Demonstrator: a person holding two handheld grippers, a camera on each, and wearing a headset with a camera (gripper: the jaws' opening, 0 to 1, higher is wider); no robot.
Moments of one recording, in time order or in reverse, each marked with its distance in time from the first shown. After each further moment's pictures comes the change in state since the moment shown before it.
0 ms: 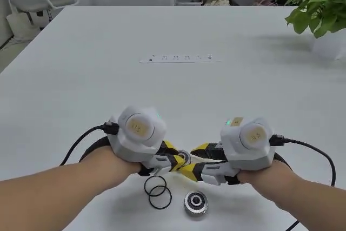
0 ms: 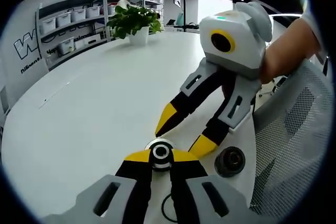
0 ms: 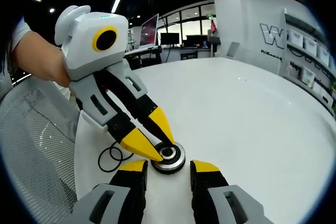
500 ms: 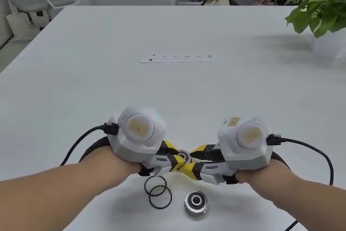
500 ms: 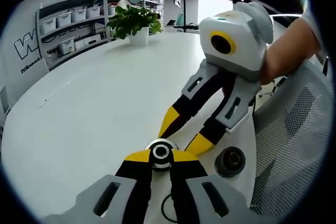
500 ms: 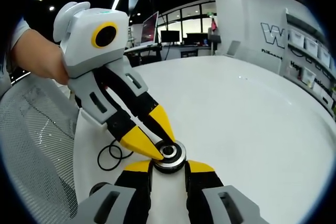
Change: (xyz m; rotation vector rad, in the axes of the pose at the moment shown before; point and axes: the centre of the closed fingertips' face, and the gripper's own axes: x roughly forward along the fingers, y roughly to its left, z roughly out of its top) left arm 0.000 0.001 0.000 -0.002 -0.004 0.001; right arm 0.000 0.001 -0.003 -0.010 0.020 -0.005
